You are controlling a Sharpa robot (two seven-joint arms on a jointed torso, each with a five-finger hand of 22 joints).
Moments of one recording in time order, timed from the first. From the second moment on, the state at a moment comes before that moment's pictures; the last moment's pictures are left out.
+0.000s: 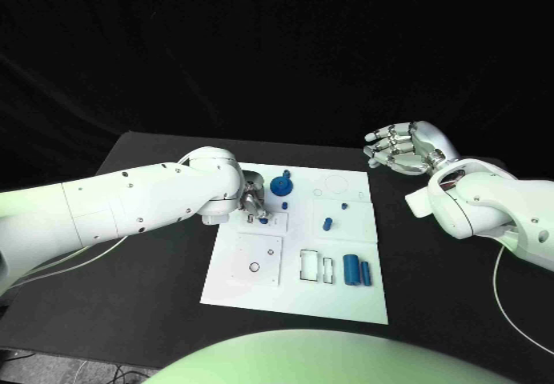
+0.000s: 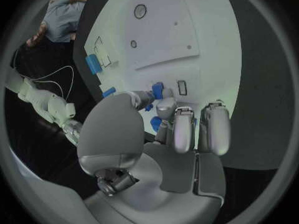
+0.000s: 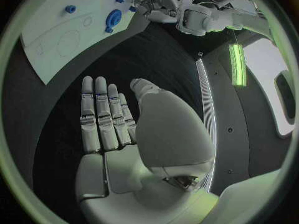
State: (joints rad) left arm 1.21 -0.65 -0.07 1.42 -1.15 0.21 -0.63; left_hand 1.22 -0.22 0.77 0.32 0.07 0.86 0.06 0.77 0.80 1.31 -0.02 1.17 0.95 1.46 -0.07 1.48 1.31 0.06 1.41 0.03 1.46 1.31; right arm 1.24 -0.91 -0.15 1.55 -0.62 -0.58 0.18; right_hand 1.43 -0.16 0.27 0.27 0.42 0.77 0.20 0.30 0.24 0.98 0.17 0.35 0.07 1.11 0.11 0.17 0.41 0.17 1.04 0.21 0.07 0.45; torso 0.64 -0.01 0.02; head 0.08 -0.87
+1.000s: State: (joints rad) left arm 1.21 -0.63 -0.07 1.40 -1.13 0.23 -0.64; left_hand 1.06 -0.22 0.83 0.20 0.06 0.89 0.05 0.77 0.83 1.33 -0.04 1.18 0.95 1.47 -0.09 1.48 1.31 0.06 1.42 0.02 1.46 1.31; right arm 1.24 -0.92 -0.15 1.55 -0.63 -0.58 0.18; right_hand 1.41 -0.17 0.28 0.27 0.42 0.77 0.20 0.30 0.24 0.98 0.17 0.35 0.07 1.11 0.11 0.15 0.40 0.17 1.04 0.22 0.07 0.42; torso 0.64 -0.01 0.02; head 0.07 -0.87
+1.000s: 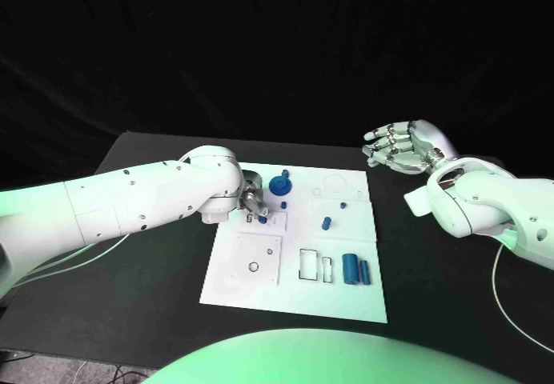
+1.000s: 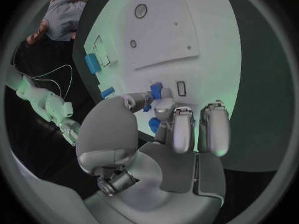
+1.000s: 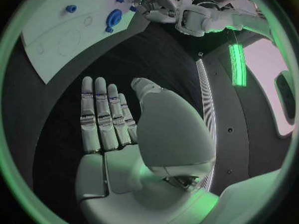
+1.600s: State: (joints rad) left arm 1.21 -0.63 -0.08 1.39 -1.12 0.24 -0.65; left_hand 1.03 -0.22 0.76 0.27 0.06 0.93 0.01 0.76 0.83 1.34 -0.04 1.18 0.96 1.47 -0.09 1.48 1.31 0.06 1.43 0.02 1.46 1.31; right arm 1.24 -0.92 -0.15 1.55 -0.63 -0.59 0.18; right_hand 1.40 -0.18 0.29 0.27 0.41 0.77 0.20 0.31 0.24 0.97 0.18 0.35 0.07 1.07 0.13 0.11 0.38 0.17 1.00 0.23 0.07 0.38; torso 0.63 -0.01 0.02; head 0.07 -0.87
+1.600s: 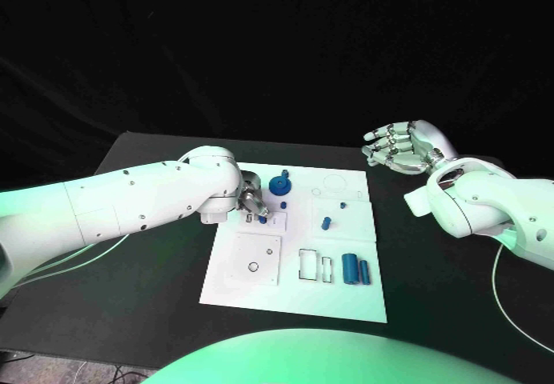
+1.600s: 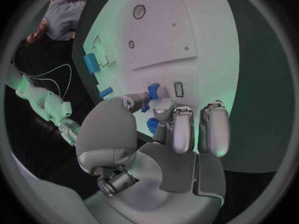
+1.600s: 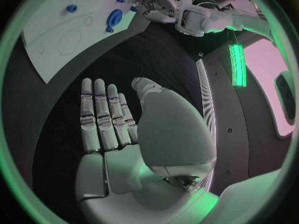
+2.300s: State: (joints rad) left arm 1.21 -0.64 -0.07 1.39 -1.12 0.23 -0.65; left_hand 0.93 -0.19 0.54 0.29 0.06 0.94 0.02 0.74 0.84 1.34 -0.04 1.19 0.98 1.47 -0.09 1.48 1.31 0.06 1.43 0.02 1.46 1.31; right arm 1.24 -0.92 -0.15 1.54 -0.63 -0.59 0.18; right_hand 1.37 -0.17 0.30 0.26 0.40 0.77 0.20 0.32 0.23 0.95 0.20 0.33 0.07 1.03 0.16 0.08 0.33 0.17 0.83 0.28 0.07 0.26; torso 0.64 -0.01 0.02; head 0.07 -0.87
